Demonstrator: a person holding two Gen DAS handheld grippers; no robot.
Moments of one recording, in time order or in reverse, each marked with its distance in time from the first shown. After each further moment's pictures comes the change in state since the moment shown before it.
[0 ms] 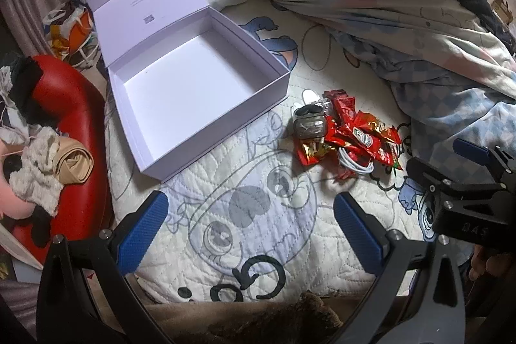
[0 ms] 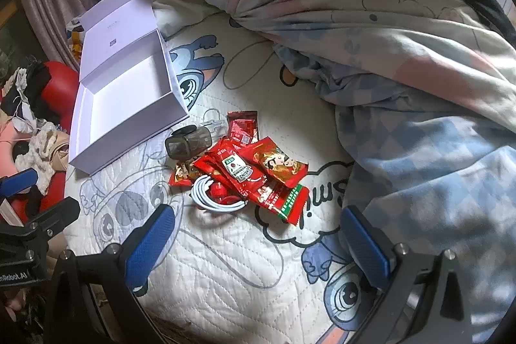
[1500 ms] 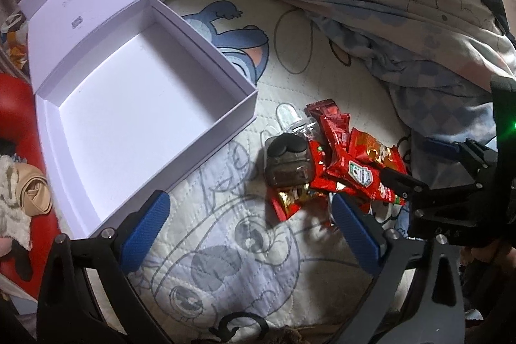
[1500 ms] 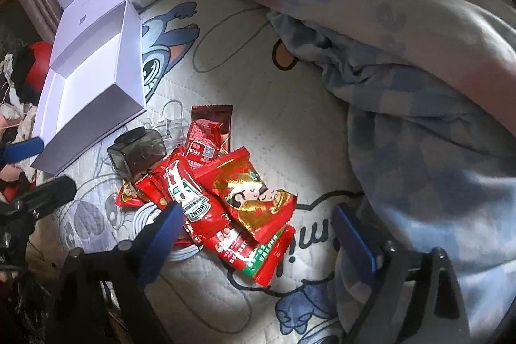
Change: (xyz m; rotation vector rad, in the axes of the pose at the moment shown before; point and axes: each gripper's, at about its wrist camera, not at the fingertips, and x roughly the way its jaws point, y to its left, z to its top) left arm 0.085 -0.028 0.058 0.116 0.100 -0.170; right arm 0.089 -0.036 0.028 0.183 0.183 -0.046
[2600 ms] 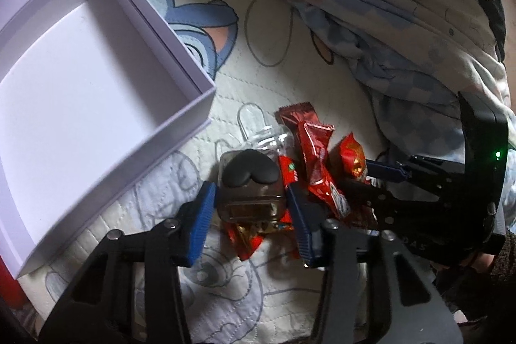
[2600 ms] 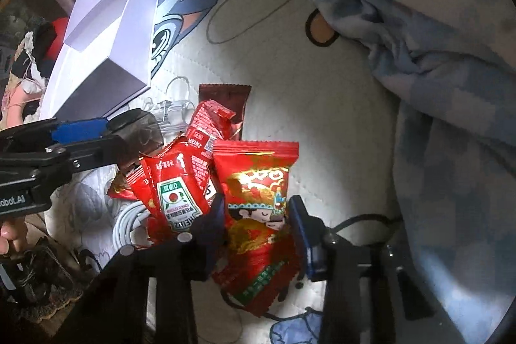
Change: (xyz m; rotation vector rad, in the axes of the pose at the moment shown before) left arm 0.055 -0.002 0.016 -0.001 0.073 -0.260; right arm 0.036 -0.009 0.012 0.042 0.088 0.099
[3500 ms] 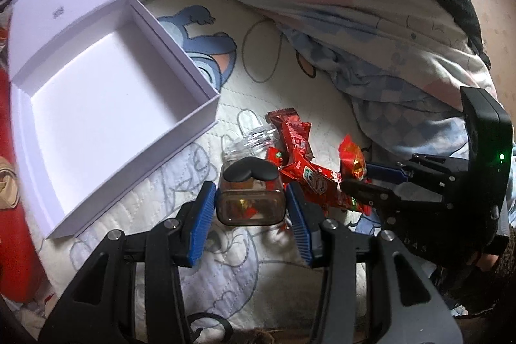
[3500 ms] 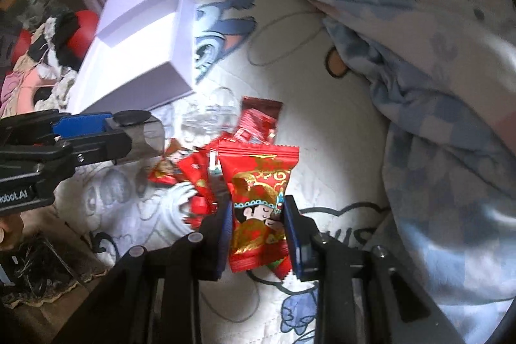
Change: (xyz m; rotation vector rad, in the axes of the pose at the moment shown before) left arm -0.068 -0.014 -0.027 0.041 -0.097 0.052; right arm -0.066 0.030 -0.002 -0.022 -0.094 -0.007
